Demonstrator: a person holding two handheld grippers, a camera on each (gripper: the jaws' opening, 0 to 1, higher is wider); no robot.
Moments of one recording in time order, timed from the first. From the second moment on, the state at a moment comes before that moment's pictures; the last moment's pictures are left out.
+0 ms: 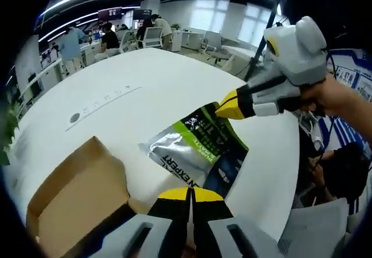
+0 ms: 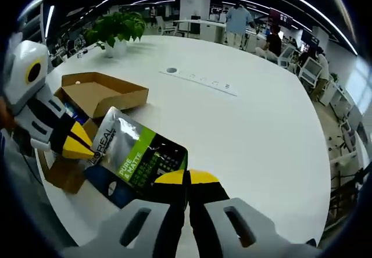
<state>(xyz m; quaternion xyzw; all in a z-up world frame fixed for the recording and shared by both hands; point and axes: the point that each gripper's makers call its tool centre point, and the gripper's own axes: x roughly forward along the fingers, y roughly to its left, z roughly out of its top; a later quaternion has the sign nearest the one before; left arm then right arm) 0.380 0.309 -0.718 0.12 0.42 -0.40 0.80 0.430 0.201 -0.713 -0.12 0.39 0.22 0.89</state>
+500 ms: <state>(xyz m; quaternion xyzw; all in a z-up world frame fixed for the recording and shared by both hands) 0.379 0.299 -0.760 0.22 0.49 -0.43 0.73 0.439 0.199 -0.754 -0.13 0.39 0.23 0.88</state>
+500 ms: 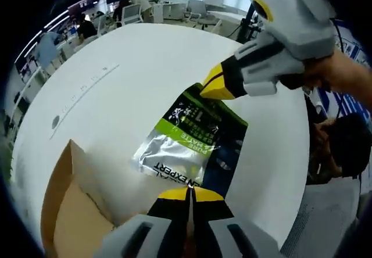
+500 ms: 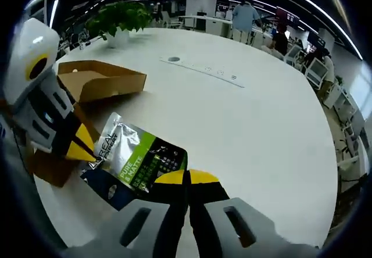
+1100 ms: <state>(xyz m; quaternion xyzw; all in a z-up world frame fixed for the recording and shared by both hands) 0.382 0.303 -0.781 0.35 0.46 -0.45 0.68 0.448 0.190 -0.776 -0.11 0.39 0.19 0.89</state>
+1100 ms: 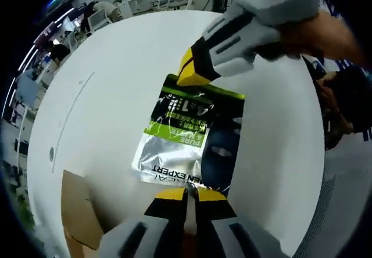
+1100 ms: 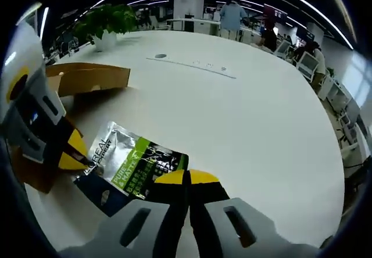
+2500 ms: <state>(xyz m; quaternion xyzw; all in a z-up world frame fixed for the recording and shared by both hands) 0.366 0.349 -0.647 0.08 0.34 -0.42 0.84 0.423 0.204 -0.742 -0.15 0.37 0.22 0.89</state>
